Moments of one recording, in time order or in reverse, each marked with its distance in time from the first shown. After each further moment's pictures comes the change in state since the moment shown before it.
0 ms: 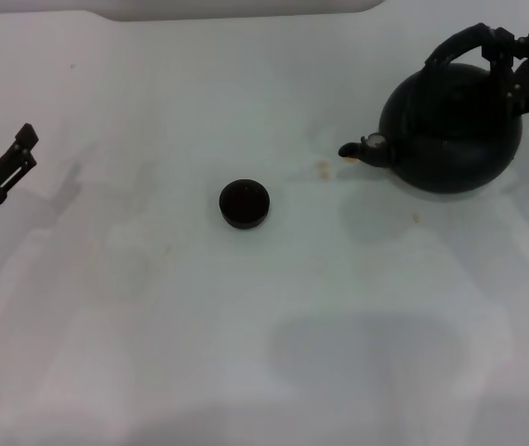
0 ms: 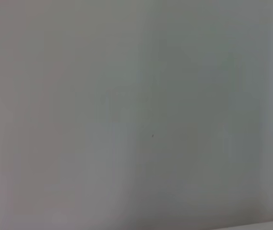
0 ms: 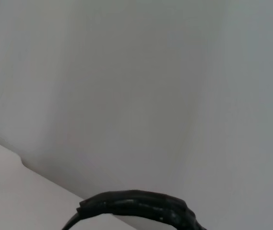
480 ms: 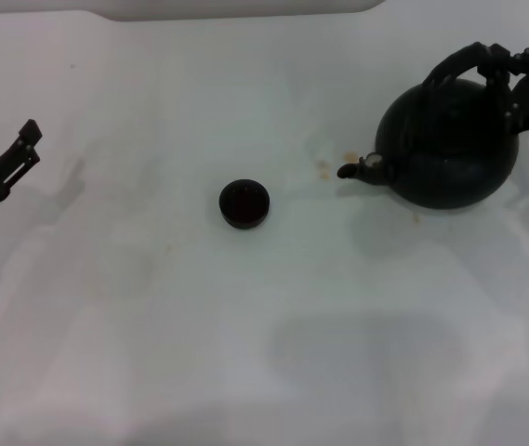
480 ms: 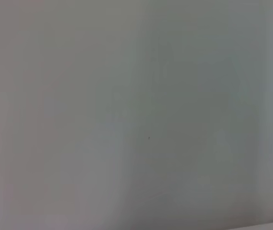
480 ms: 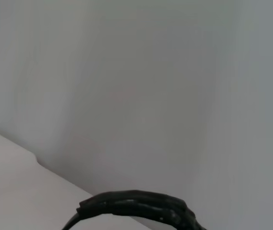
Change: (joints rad) left arm -0.011 0.001 0.000 0.000 0.005 0.002 -0.003; right arm 0.001 0.000 0.020 -0.072 0.019 0.101 -0.068
